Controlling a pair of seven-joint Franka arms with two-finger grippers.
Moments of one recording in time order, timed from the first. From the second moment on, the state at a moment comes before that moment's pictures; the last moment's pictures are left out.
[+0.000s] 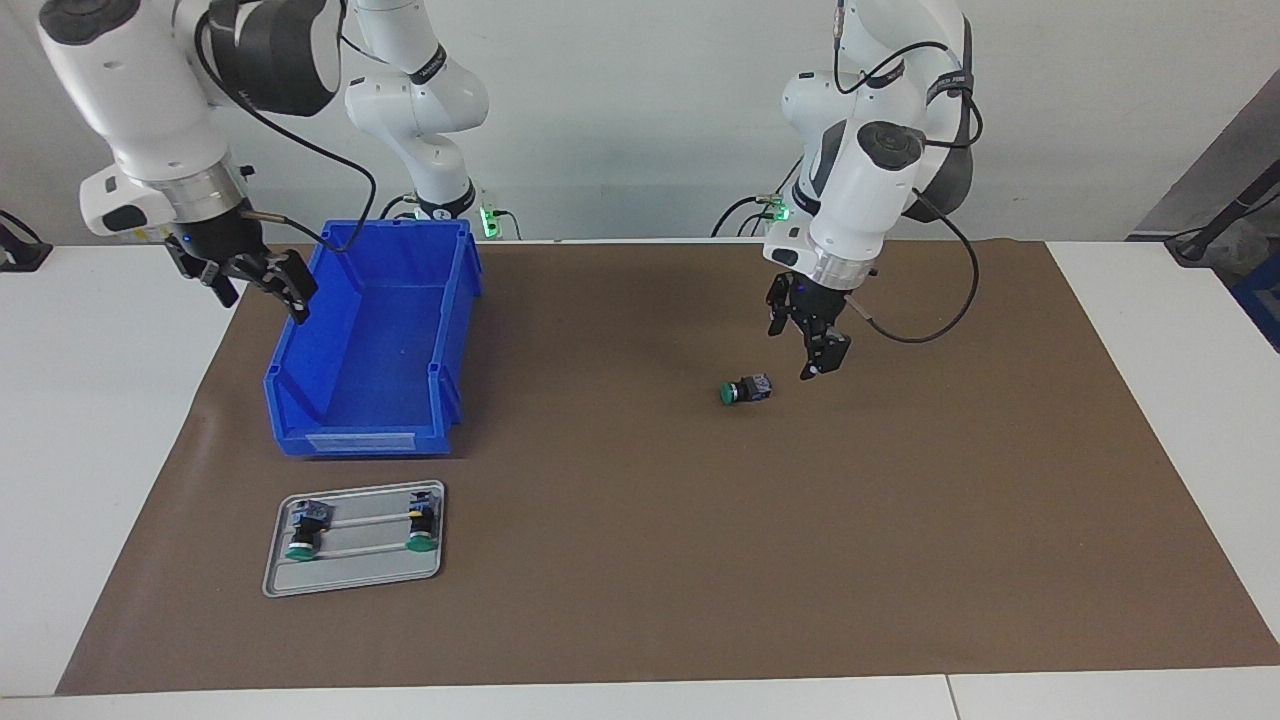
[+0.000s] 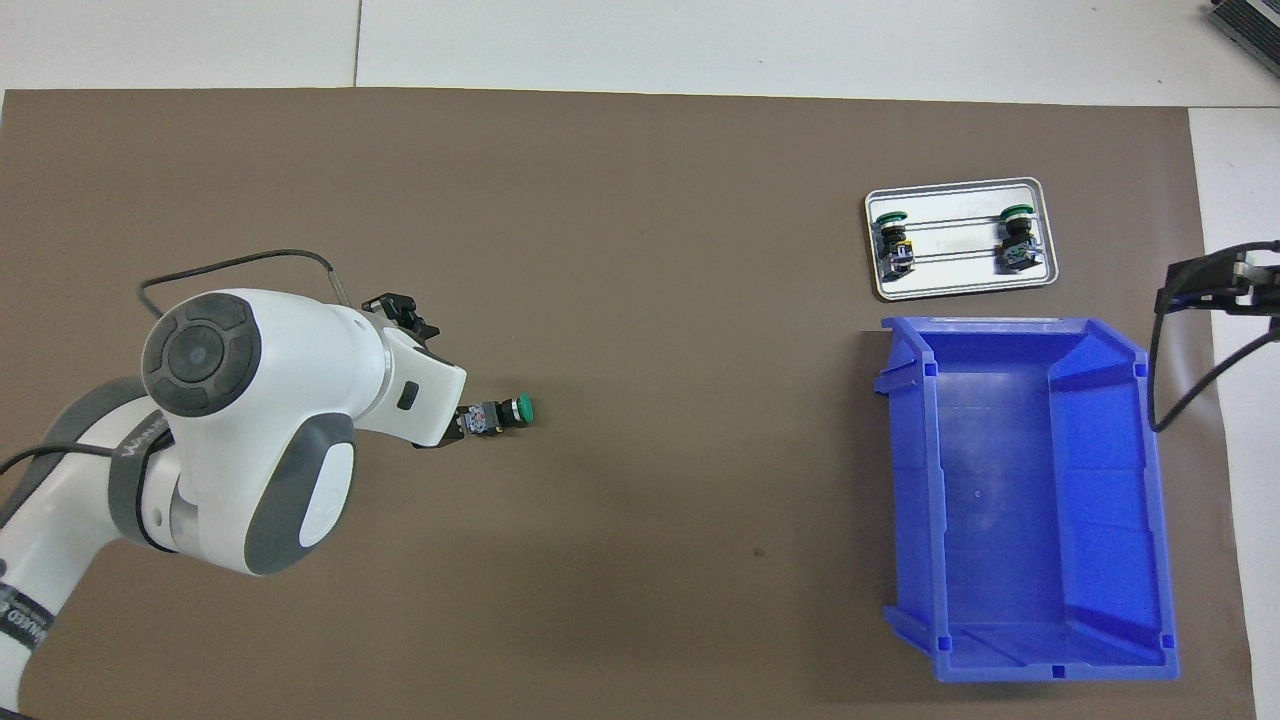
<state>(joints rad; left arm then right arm) -0.28 0.00 -0.13 -2.12 -0.13 2.27 0.93 0.04 -0.03 -0.17 -1.68 -0.05 1.72 0.14</state>
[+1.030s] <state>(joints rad) -0.34 0.13 -0.13 -2.22 -0.17 2.50 0.96 0.08 -0.06 -0.16 -1.61 -0.05 1.57 -0.03</state>
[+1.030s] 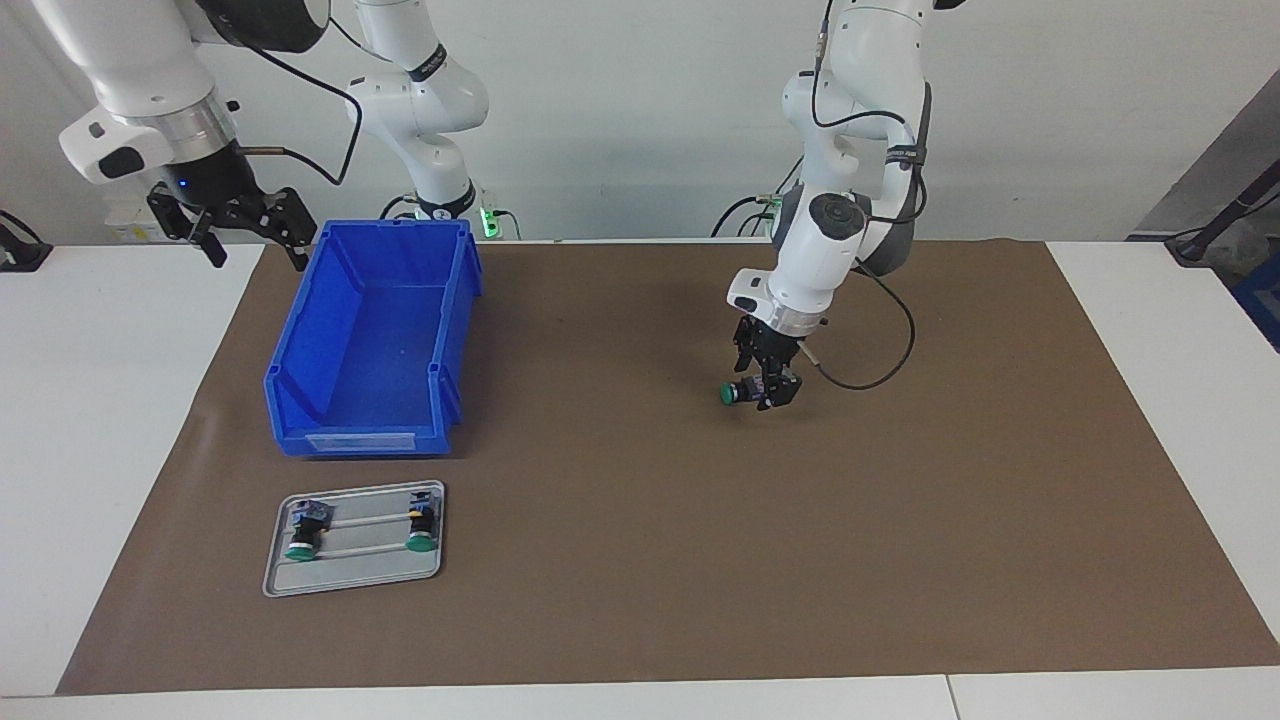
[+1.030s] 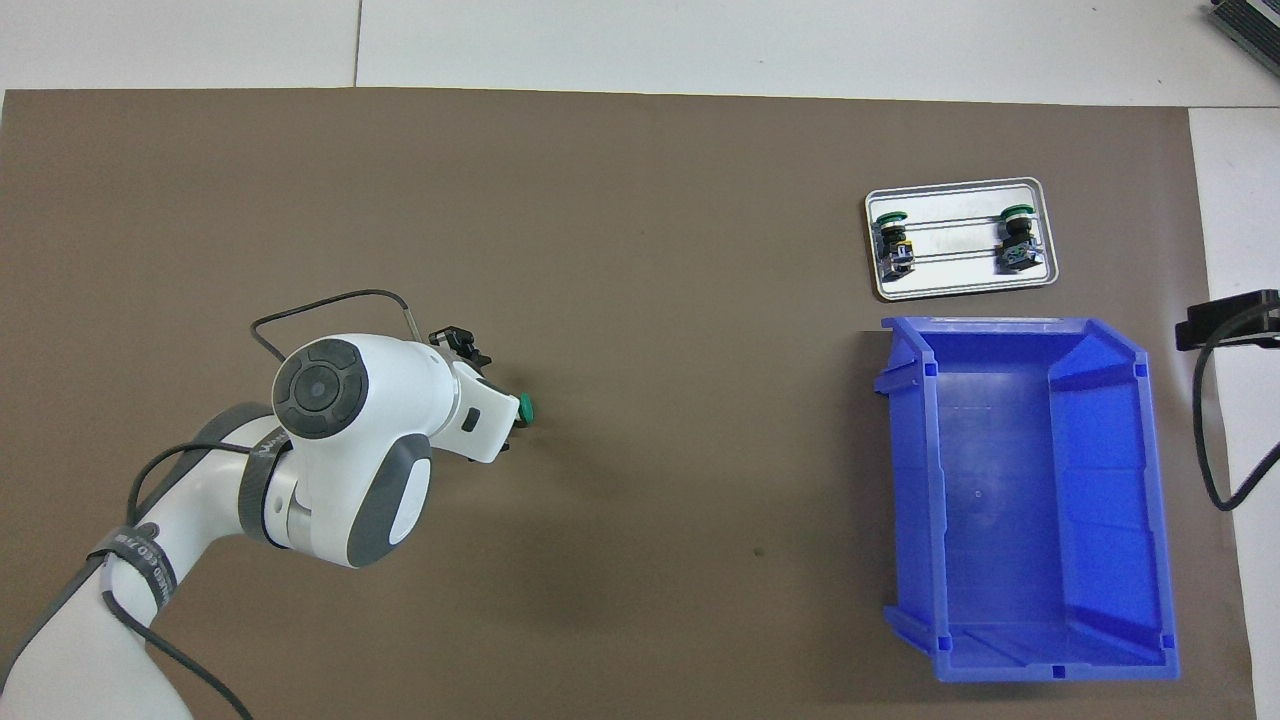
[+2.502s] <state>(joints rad) -0.41 0.18 -0.13 -2.31 -0.23 2.65 0.98 0.08 -0.05 -0.16 -1.60 -0.06 1.54 -0.05</state>
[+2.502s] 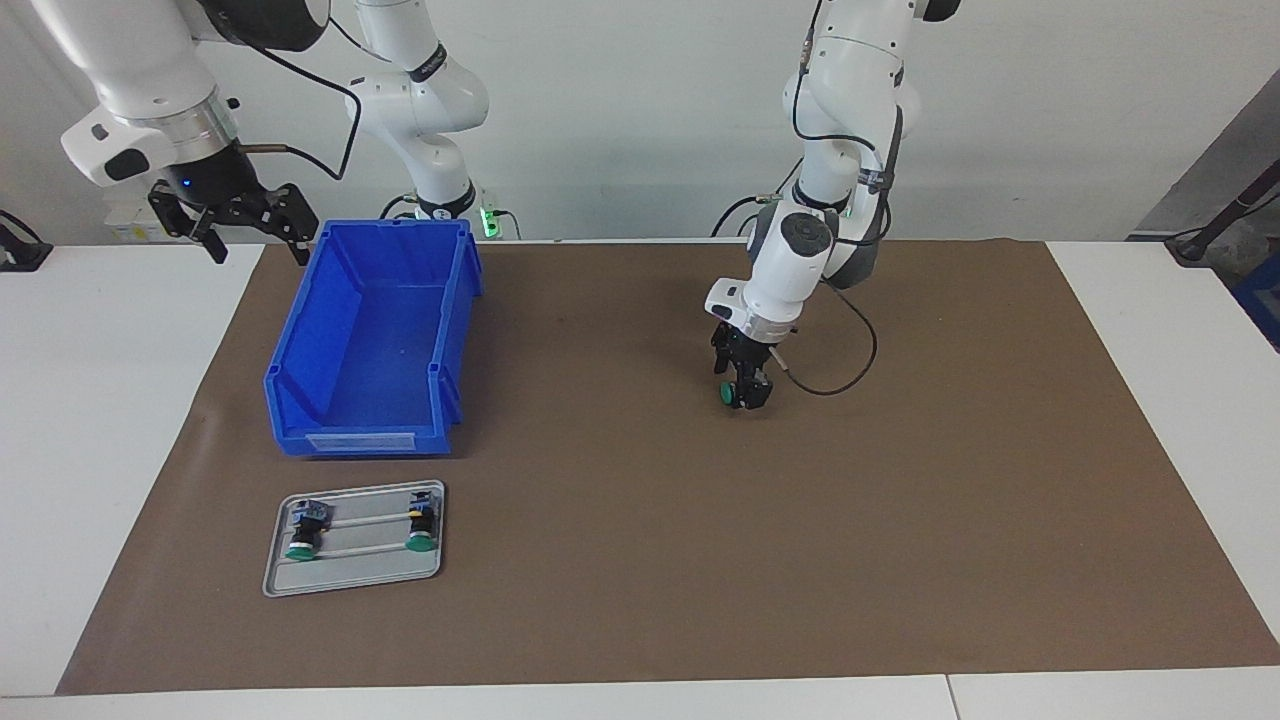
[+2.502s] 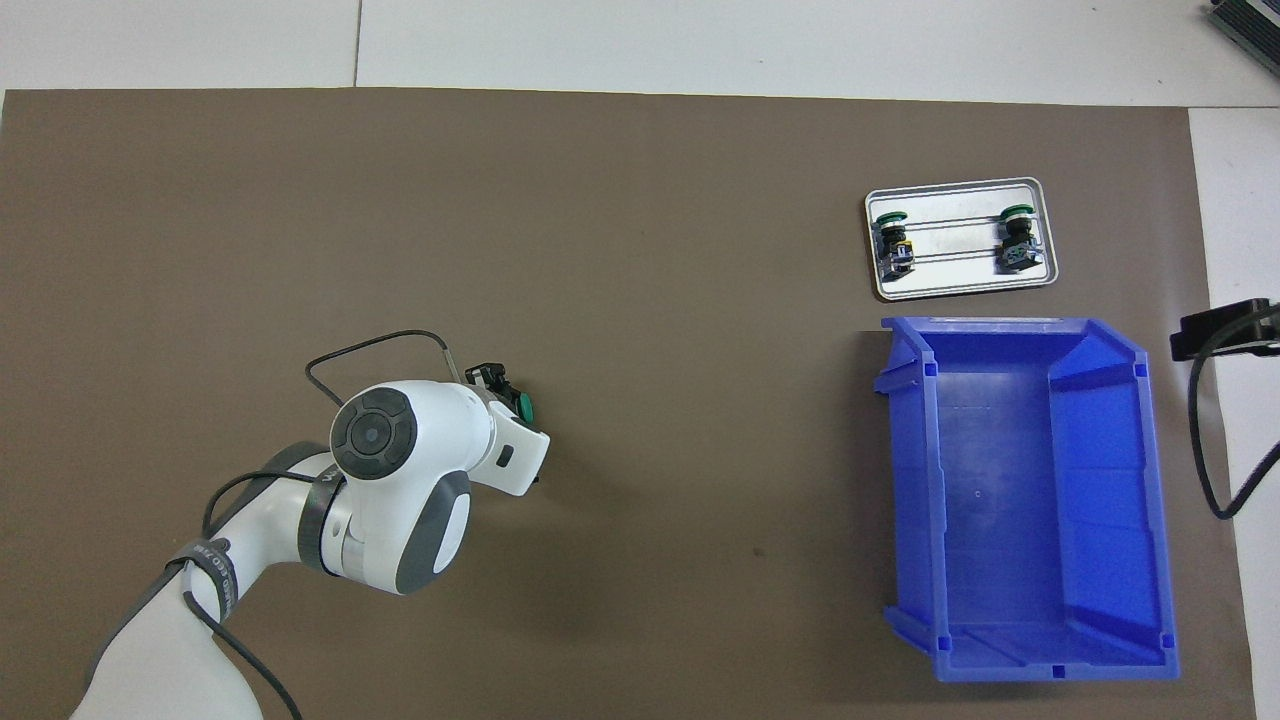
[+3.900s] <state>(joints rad) -0.41 0.18 -0.12 -2.31 -0.23 2.65 0.98 0.08 -0.05 -0.16 -1.60 -0.06 1.54 -0.05</state>
